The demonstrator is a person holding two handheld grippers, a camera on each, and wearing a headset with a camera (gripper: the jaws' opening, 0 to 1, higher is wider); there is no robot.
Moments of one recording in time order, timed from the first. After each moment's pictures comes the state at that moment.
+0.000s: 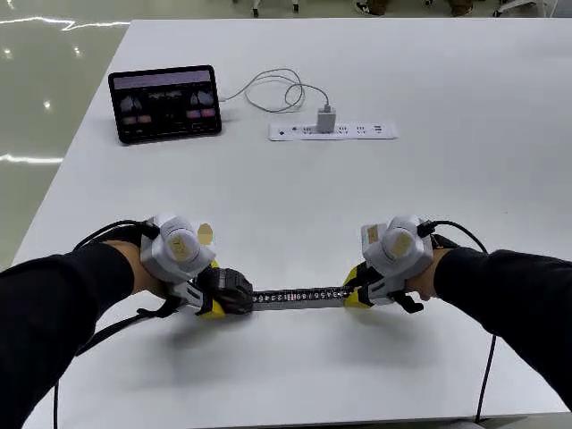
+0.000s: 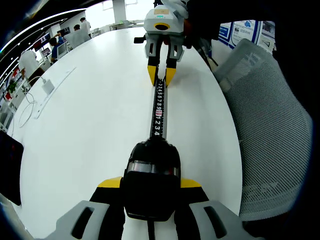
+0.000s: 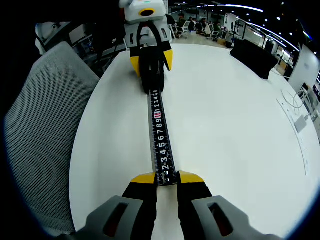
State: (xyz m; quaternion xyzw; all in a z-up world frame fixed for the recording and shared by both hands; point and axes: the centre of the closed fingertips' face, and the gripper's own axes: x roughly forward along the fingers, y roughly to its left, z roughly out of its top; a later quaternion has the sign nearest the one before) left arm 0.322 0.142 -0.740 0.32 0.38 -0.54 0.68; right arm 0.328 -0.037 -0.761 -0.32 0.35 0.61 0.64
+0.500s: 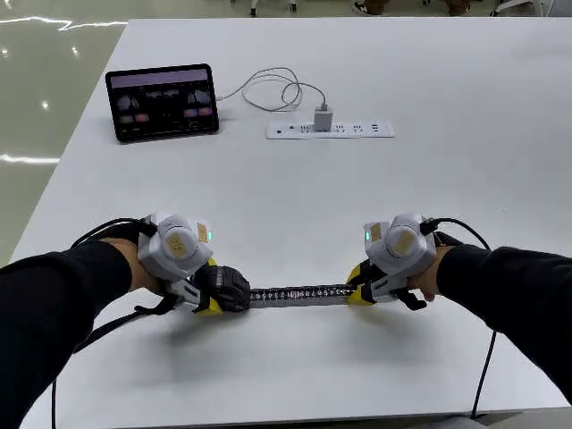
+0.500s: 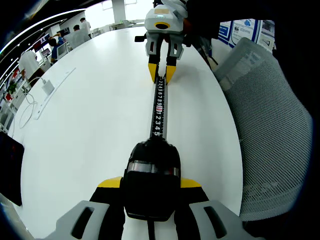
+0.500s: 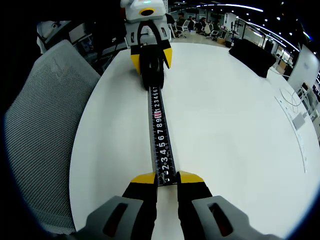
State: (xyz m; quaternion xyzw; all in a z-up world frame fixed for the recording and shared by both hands) left arm 0.322 0.143 -0.740 0.33 0.38 -0.54 0.68; right arm 0.328 -0.046 -0.761 -0.32 0.35 0.60 0.64
